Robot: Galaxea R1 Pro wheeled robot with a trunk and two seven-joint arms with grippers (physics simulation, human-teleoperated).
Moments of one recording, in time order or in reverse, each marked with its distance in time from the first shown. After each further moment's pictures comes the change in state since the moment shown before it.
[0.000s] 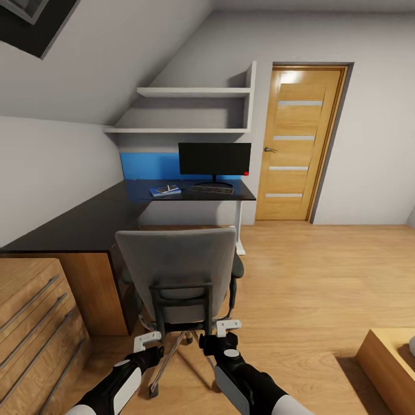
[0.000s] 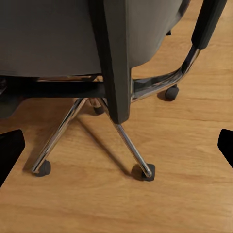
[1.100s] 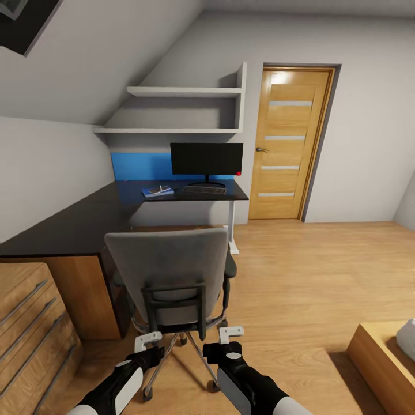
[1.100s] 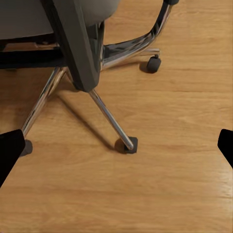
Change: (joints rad) left arm 0.000 -0.008 0.000 0.000 -0.004 0.000 0.019; right arm 0.002 0.000 -0.013 0.045 -0.028 0.064 -0.007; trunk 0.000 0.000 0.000
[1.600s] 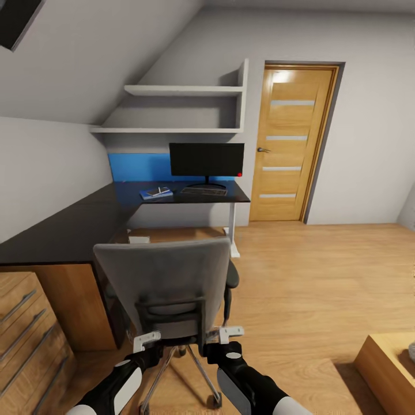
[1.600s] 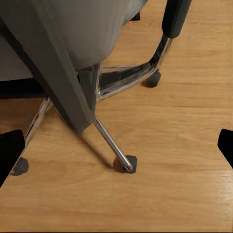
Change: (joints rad) left arm 0.000 0.005 0.001 0.000 0.004 -0.001 0.002; right arm 0.000 0.000 0.000 0.000 0.000 -0.001 0.000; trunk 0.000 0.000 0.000
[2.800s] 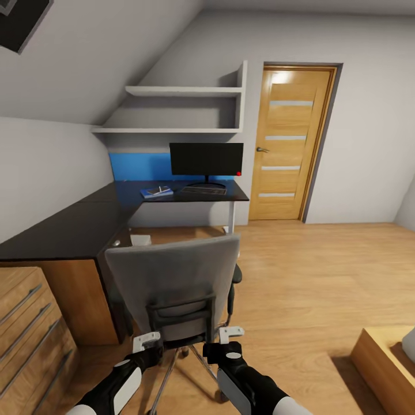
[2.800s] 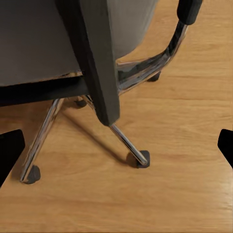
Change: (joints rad) left arm 0.000 0.001 0.003 0.001 0.008 -0.001 0.002; right arm 0.000 0.000 0.000 -0.001 0.000 0.000 0.001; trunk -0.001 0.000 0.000
